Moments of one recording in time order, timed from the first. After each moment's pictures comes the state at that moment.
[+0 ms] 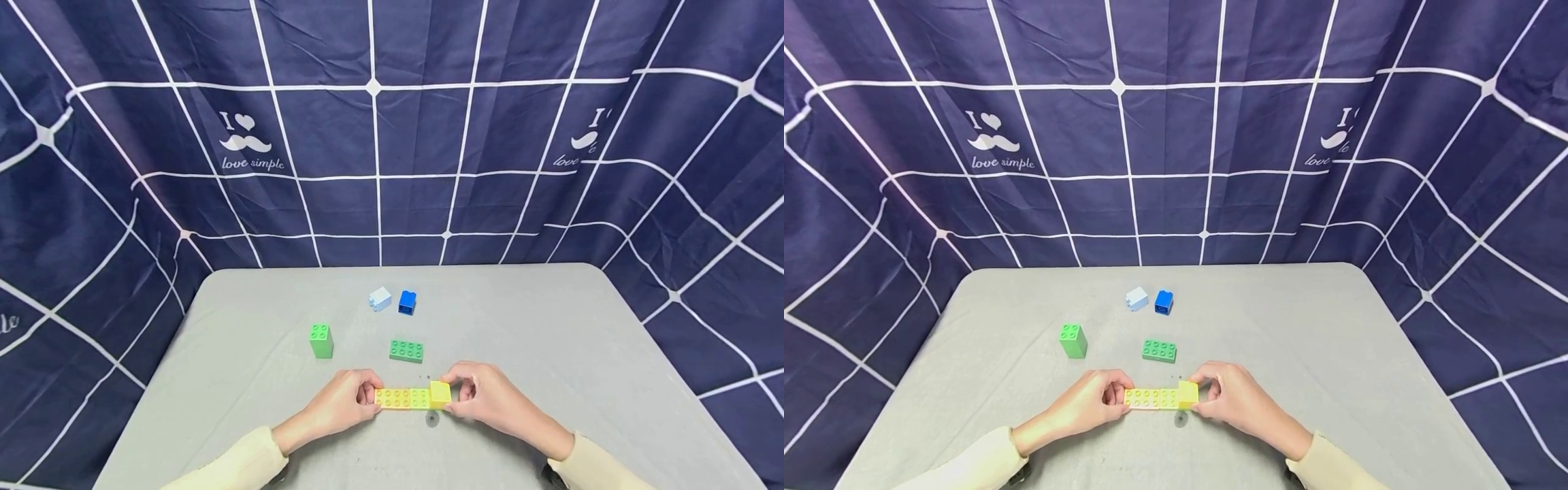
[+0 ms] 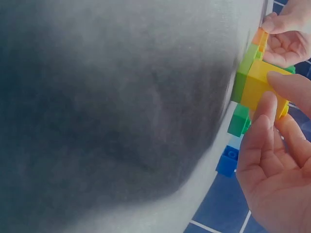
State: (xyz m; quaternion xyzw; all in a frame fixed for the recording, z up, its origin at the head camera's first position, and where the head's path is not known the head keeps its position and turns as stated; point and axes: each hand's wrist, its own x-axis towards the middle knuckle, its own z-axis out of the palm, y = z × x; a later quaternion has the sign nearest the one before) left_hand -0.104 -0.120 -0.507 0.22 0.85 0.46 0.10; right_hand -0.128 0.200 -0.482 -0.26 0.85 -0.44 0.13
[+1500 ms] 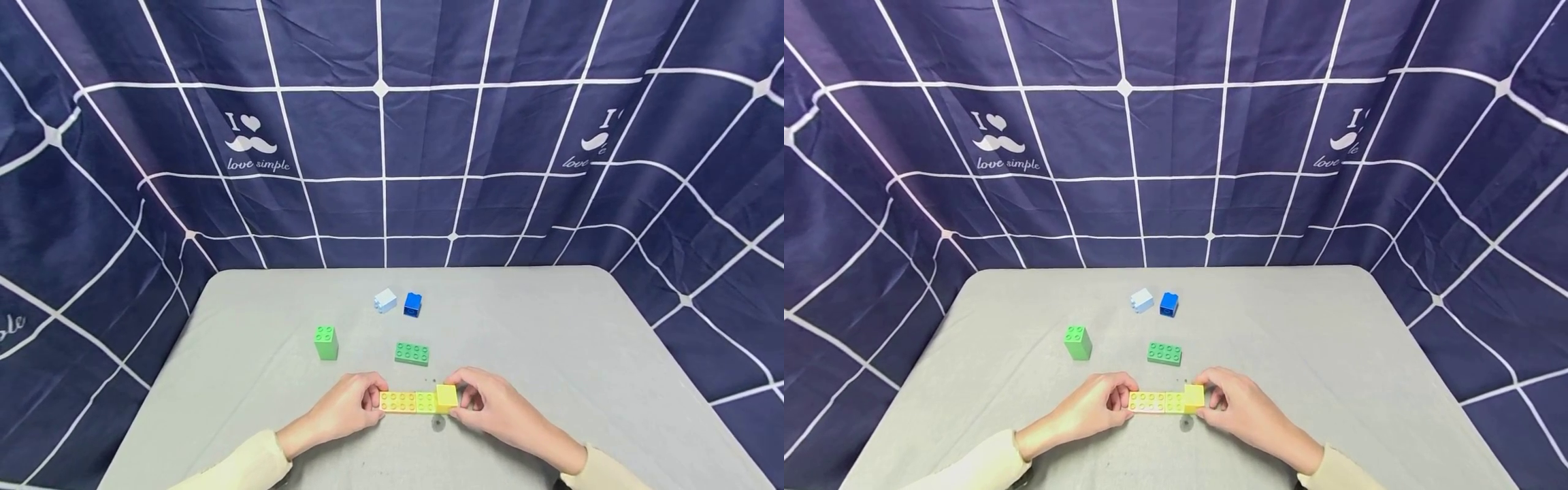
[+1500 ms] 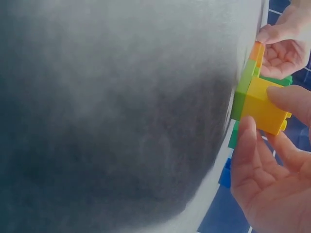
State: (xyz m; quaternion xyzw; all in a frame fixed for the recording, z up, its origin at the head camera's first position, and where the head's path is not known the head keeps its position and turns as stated) left_hand -0.107 -0.121 -0.504 0.23 0.85 0.46 0.11; right_hand -0.119 0.200 -0.488 -0.32 0.85 -0.42 0.07
